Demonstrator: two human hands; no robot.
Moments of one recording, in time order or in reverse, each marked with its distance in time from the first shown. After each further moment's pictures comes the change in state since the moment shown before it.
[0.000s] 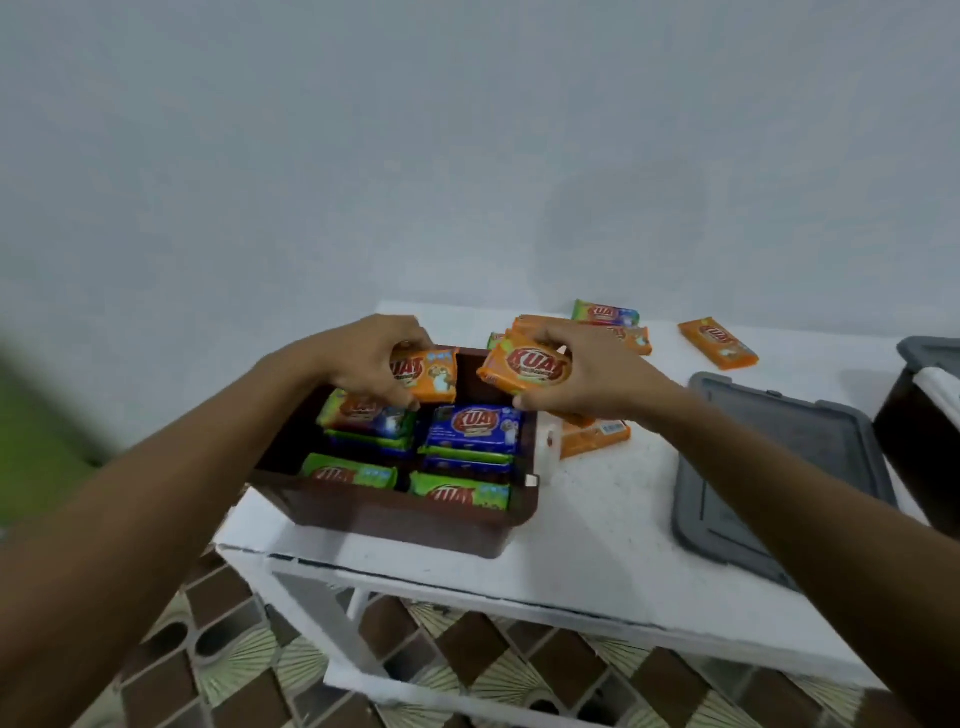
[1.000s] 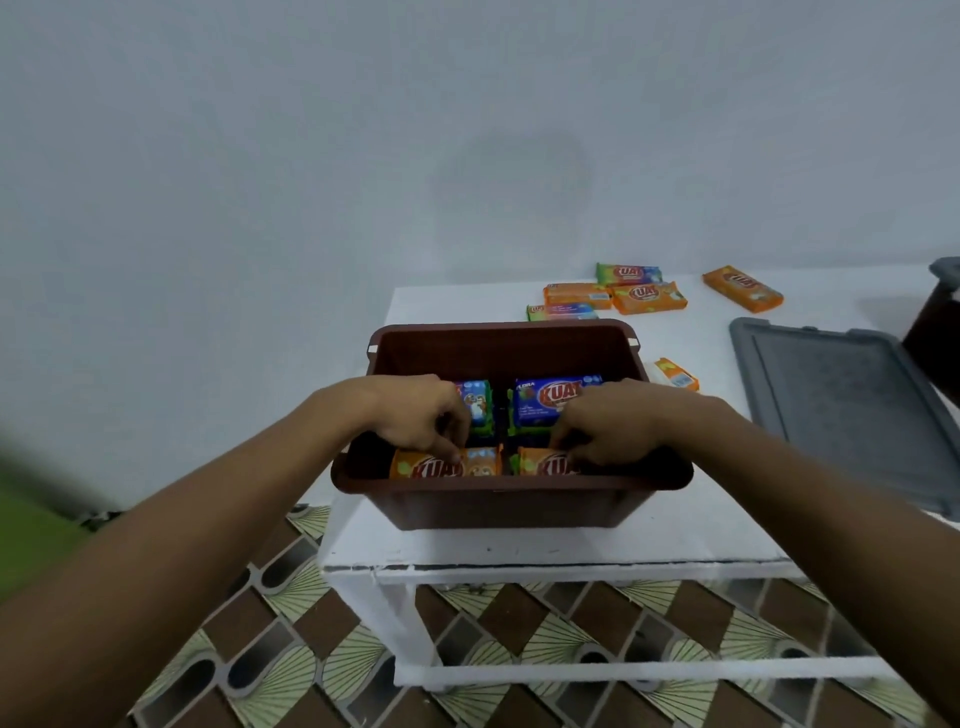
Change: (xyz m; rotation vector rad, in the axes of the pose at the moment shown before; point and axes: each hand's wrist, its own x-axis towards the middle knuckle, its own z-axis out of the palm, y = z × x) left_hand -0.027 -0.066 0.026 0.152 -0.439 0.293; right_hand 0.022 -0.062 0.093 -0.647 -0.614 -0.011
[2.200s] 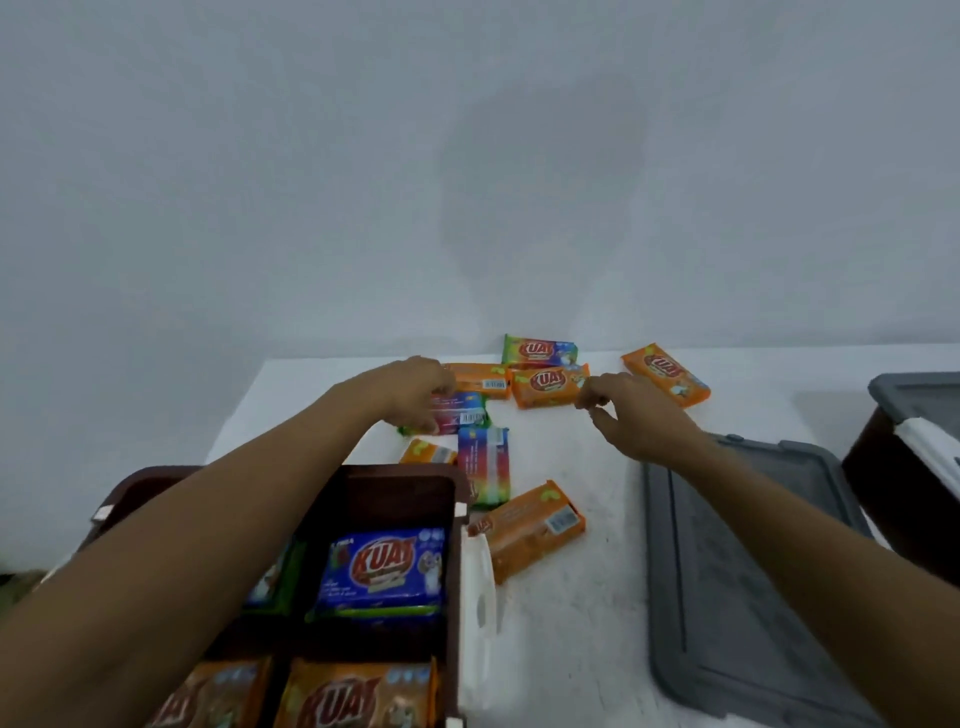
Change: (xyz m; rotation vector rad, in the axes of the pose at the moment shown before) left_hand 0.254 -0.008 -0.103 0.164 0.222 -0.224; right_hand 0.026 0.292 0.041 0.395 0.738 0.268
